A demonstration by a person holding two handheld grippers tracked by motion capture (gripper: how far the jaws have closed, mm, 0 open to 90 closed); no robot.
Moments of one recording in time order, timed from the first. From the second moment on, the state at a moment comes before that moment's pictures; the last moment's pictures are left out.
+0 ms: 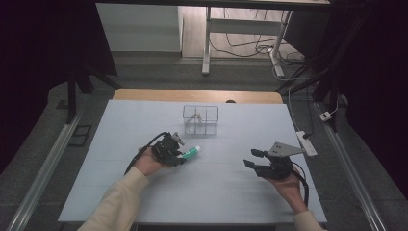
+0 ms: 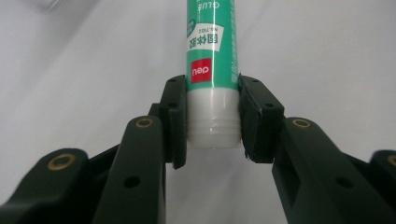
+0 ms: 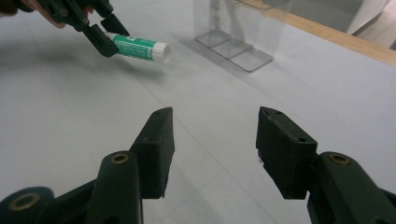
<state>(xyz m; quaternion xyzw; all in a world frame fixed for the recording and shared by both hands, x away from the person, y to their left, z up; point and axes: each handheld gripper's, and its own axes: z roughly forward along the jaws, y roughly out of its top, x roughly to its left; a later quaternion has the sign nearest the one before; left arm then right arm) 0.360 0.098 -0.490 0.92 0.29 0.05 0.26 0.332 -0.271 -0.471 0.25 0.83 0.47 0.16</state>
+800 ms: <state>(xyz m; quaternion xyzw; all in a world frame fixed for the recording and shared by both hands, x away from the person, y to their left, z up) 0.338 0.046 -0.486 0.95 0.19 0.01 0.26 0.330 -0.194 -0.471 0.12 0.91 0.38 0.12</state>
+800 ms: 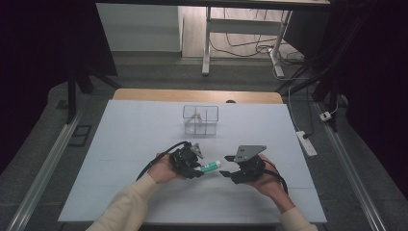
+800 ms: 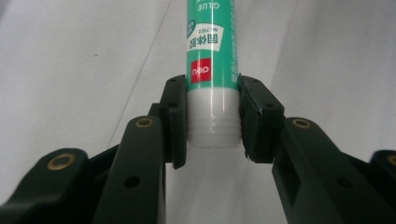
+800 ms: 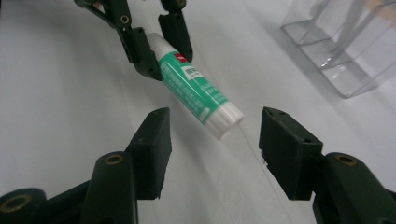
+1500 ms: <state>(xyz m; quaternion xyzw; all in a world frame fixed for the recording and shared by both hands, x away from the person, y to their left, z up) 0.332 0.033 -0.481 0.95 0.14 -0.04 0.28 0.322 -0.164 -0.494 -0.02 0.96 0.26 0.12</state>
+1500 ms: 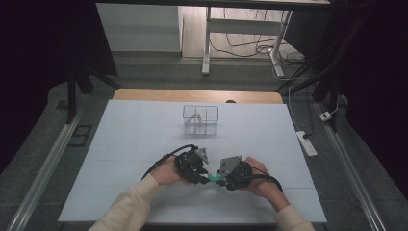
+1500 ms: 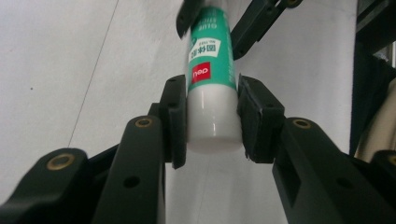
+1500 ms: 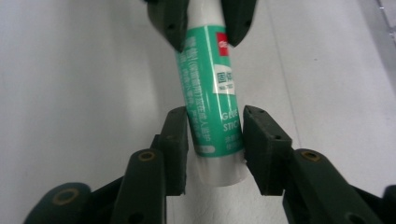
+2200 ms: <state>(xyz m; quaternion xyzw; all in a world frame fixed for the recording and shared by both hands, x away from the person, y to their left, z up) 0.338 0.054 -0.479 0.87 0.22 0.01 0.43 0.334 -0.193 -0.485 0.10 0.89 0.43 0.12</state>
